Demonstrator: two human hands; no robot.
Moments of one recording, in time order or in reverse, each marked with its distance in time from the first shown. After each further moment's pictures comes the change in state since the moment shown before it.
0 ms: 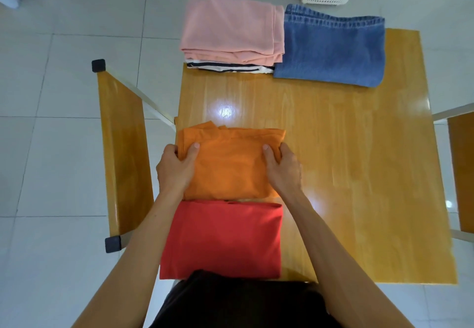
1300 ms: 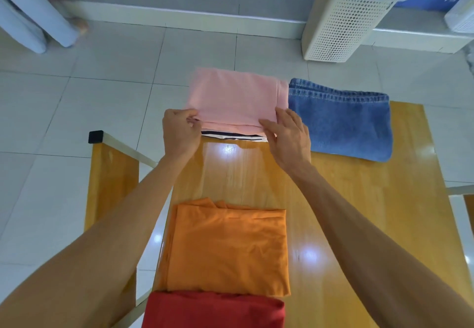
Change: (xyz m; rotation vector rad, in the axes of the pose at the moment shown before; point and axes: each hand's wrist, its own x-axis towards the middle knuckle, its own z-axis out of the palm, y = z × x) left_hand 0.182 0.142 0.014 0.055 0.256 0.513; right_hand 0.208 -0.096 -0.011 -0.546 0.197 -0.693
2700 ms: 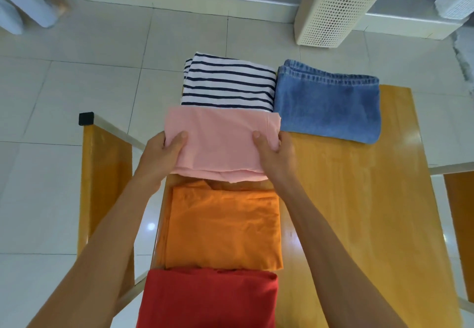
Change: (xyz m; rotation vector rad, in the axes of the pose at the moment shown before) left_hand -0.080 -0.012 -0.052 -0.310 -0.320 -0.360; right_hand -0.071 -0.050 -0.030 0.887 -0.084 0.681
